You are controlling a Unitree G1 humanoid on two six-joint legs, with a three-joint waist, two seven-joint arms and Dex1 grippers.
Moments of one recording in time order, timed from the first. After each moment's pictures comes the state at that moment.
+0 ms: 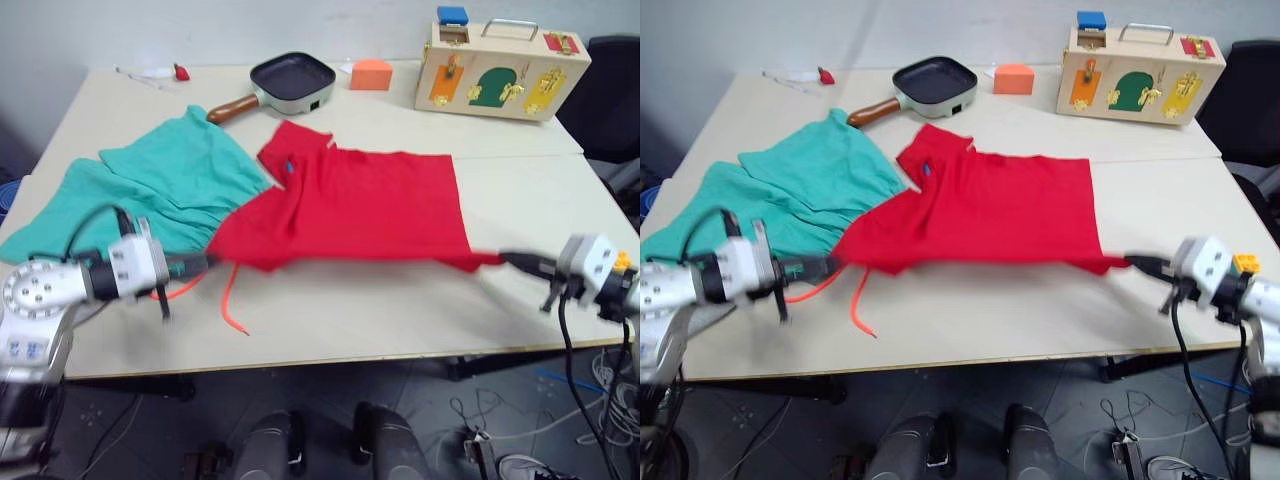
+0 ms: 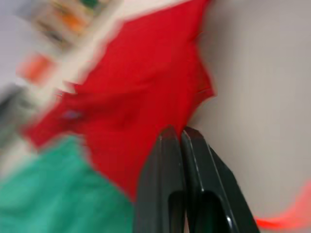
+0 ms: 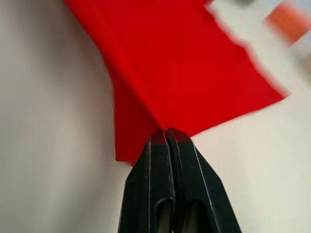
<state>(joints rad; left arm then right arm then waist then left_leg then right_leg) -0.06 0.99 0.13 -0.15 -0.50 -0.05 -1.09 -0.25 -0.90 -0.22 0.54 0.33 -0.40 1.23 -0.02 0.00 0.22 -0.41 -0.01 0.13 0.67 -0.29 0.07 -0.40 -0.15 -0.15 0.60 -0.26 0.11</state>
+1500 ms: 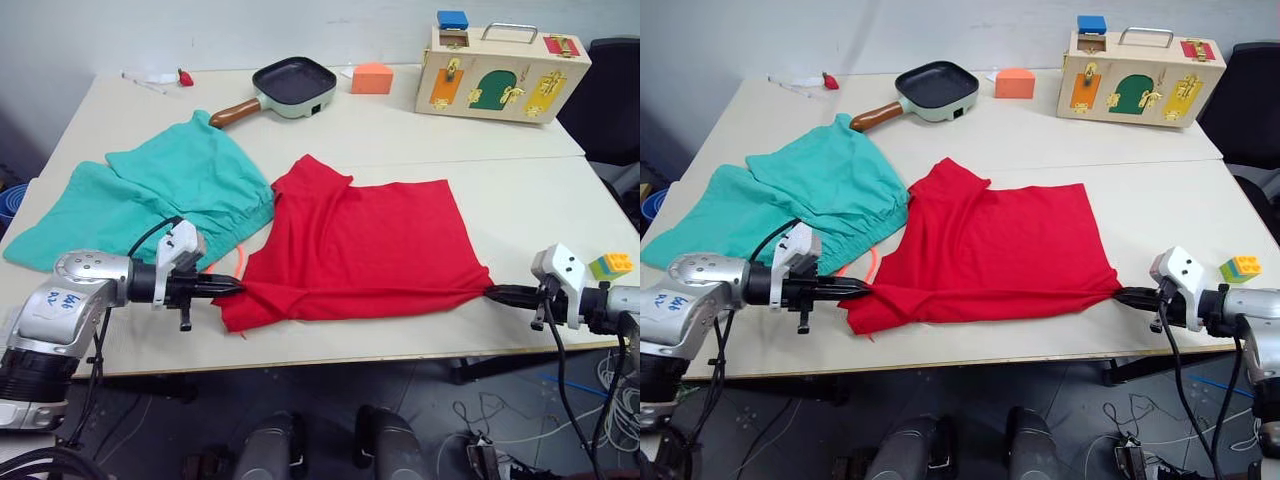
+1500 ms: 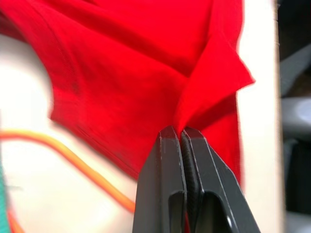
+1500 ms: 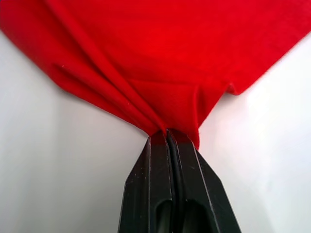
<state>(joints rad) -0.41 0.90 -0.02 0.01 -0.45 0.54 -1.14 -0.29 -0.94 -0.13 0.39 0.30 0.14 1.22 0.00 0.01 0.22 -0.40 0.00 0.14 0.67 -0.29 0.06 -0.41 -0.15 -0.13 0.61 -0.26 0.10</state>
